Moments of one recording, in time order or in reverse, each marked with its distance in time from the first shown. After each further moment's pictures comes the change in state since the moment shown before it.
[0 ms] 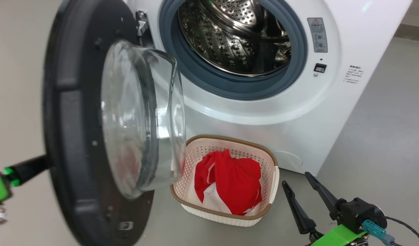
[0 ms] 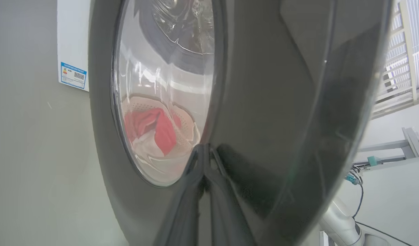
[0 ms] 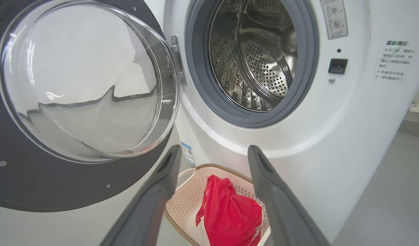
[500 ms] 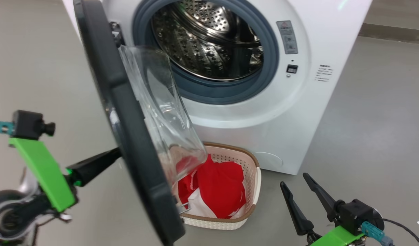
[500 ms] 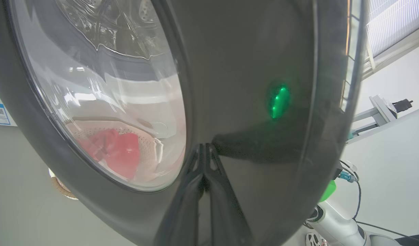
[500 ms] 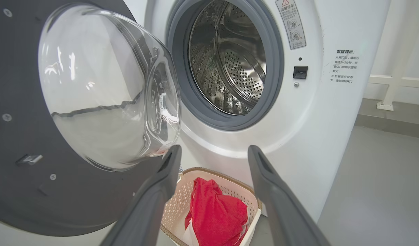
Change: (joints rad) left arm -0.004 -0.127 -0.169 -0.106 0.106 0.000 -0.218; right arm 0.006 0.021 -0.005 -0.004 0.000 0.000 0.000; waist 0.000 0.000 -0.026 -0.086
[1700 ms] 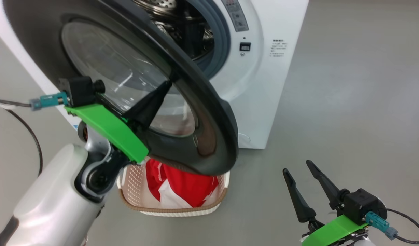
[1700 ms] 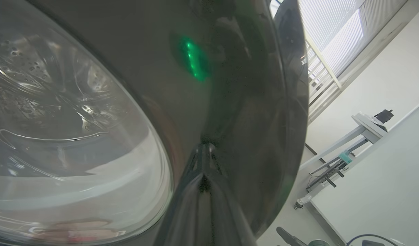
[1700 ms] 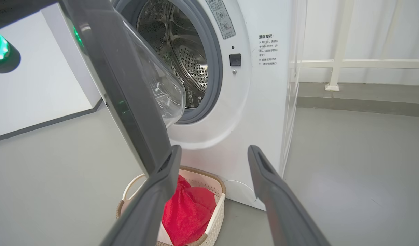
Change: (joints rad) left arm -0.324 -0.207 -0.374 0.277 0.181 0.000 -0.638; right arm -0.032 0.011 -0.027 -0.016 -0.002 0.000 0.000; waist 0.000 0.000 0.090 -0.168
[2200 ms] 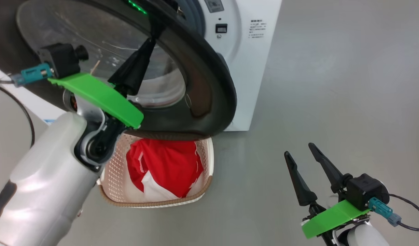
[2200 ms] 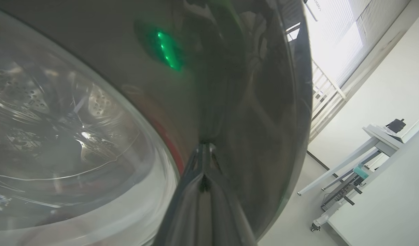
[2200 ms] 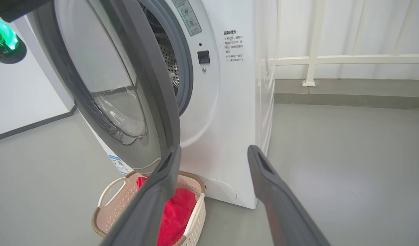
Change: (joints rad) left arm -0.197 -0.004 -0.109 0.171 -0.010 0.000 -0.216; right arm -0.064 0.003 -0.017 -0.004 -0.008 0.000 0.000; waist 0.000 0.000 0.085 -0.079
